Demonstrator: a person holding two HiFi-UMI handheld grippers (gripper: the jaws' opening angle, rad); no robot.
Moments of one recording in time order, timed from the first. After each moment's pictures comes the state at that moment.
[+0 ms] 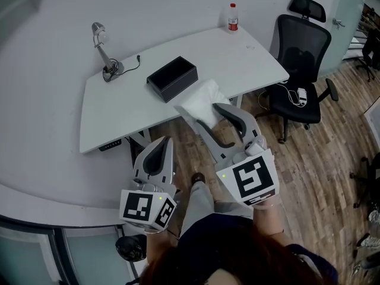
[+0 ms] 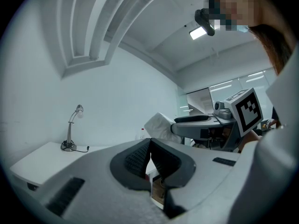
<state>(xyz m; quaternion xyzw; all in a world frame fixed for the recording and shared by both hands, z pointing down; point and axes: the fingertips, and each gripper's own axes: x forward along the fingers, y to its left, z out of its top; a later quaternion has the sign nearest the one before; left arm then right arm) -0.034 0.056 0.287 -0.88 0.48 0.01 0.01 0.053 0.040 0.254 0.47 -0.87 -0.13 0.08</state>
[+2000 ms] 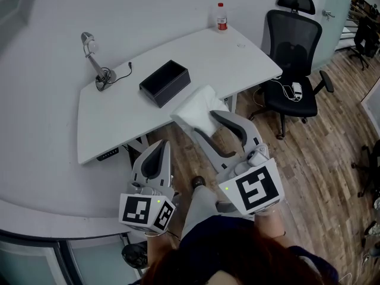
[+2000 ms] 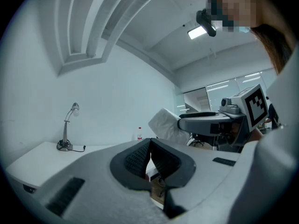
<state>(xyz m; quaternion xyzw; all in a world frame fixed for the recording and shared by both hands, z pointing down) -0.028 0.047 0.293 -0.89 0.46 0.00 0.01 0.060 0.054 0.251 0.48 -0.87 -0.13 0.06</state>
